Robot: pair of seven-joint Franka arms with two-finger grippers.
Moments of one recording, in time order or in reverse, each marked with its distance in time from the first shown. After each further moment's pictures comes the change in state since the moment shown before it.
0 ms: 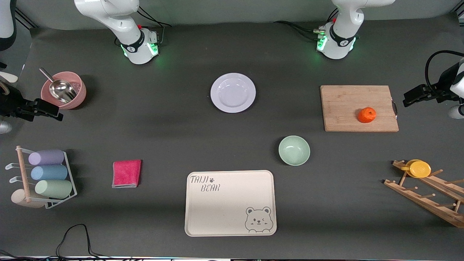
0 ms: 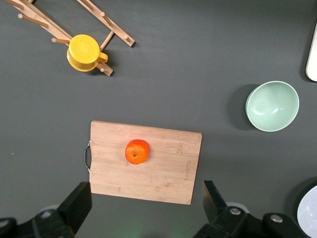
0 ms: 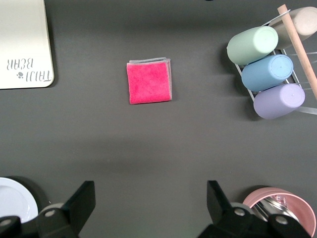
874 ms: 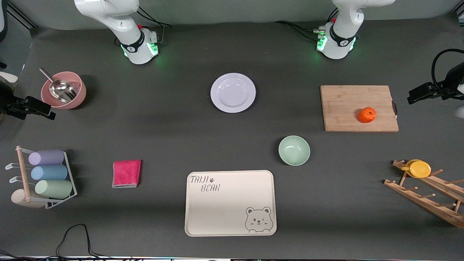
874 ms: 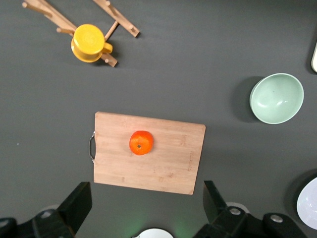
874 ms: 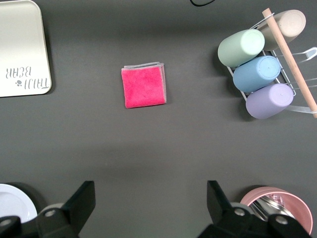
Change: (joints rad) left arm 0.000 0.024 0.032 0.057 0.000 -0.082 0.017; right arm -0.003 -0.021 -0.023 -0.003 0.000 0.007 0.003
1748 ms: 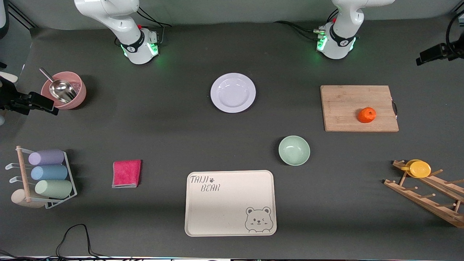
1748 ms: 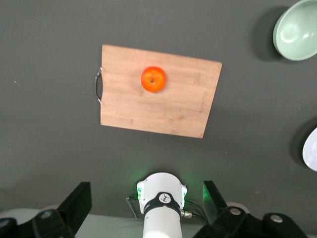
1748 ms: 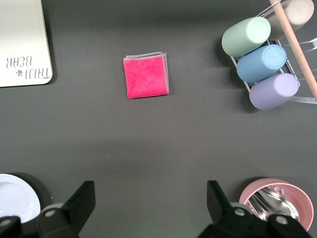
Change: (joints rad) left arm 0.022 -0.265 0.062 -0.262 0.004 -0.144 0.060; right arm 0.003 -0.019 0.006 -0.020 0.000 -0.031 0.004
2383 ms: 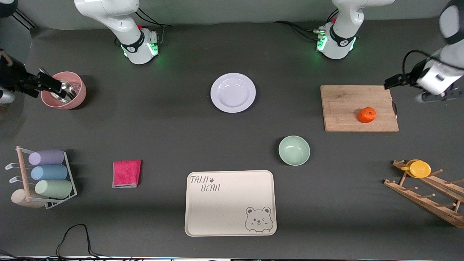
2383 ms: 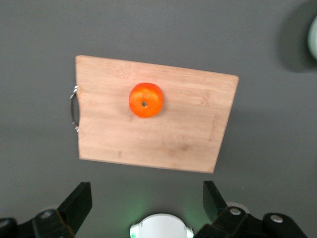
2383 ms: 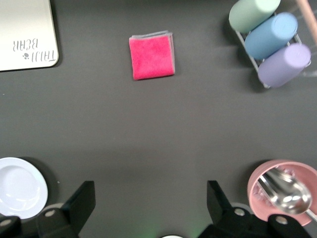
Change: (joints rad) left arm 0.000 0.024 -0.005 -0.431 0.000 0.494 0.000; right arm 0.035 -0.224 0.005 -0.249 0.001 0.037 0.060
